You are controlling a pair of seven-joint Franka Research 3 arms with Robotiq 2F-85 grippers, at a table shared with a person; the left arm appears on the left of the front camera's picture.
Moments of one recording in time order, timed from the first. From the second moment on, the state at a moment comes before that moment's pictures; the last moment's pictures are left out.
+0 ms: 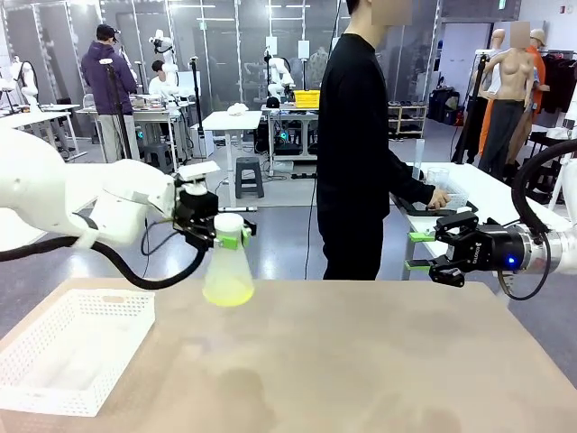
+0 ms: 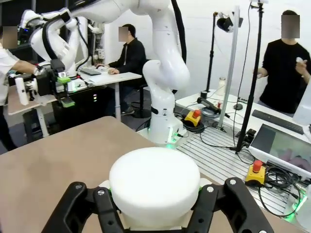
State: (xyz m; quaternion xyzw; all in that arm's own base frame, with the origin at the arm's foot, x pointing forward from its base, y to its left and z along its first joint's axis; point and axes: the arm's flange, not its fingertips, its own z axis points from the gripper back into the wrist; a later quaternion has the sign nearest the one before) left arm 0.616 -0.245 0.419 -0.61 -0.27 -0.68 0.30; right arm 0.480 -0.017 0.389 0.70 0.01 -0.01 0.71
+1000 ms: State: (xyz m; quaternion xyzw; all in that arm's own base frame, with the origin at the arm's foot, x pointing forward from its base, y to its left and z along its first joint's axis) left arm 0.588 0.015 0.421 -0.50 -0.45 -0.59 0.45; right arm 0.480 -0.018 0.389 0.70 0.01 -0.01 0.71
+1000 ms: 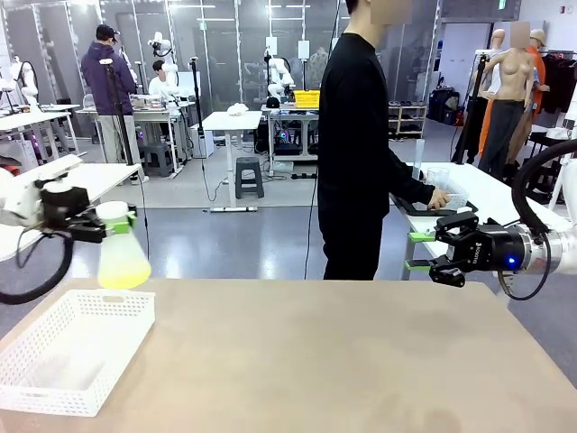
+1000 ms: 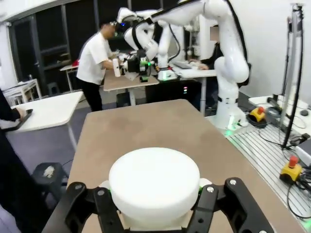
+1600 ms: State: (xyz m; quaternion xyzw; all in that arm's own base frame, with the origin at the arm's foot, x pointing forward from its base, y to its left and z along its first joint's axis) left arm 0.521 0.094 0.365 -0.48 -0.50 -0.53 0.50; right arm 0.480 -0.018 0.389 0.70 0.01 -0.01 0.71
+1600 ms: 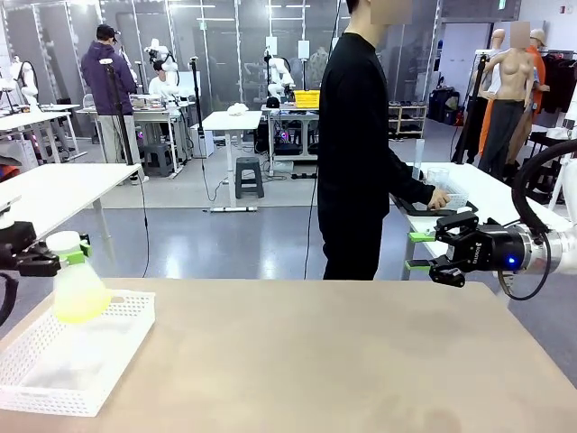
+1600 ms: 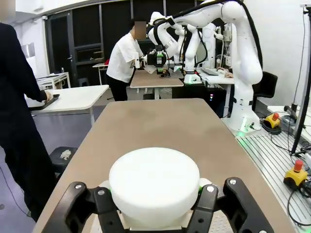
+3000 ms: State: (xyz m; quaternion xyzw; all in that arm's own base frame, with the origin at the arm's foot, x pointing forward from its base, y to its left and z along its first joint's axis) left arm 0.538 0.101 0.272 -0.51 -0.49 -0.51 0.49; right arm 0.480 -0.018 0.389 0.70 0.01 -0.01 0.71
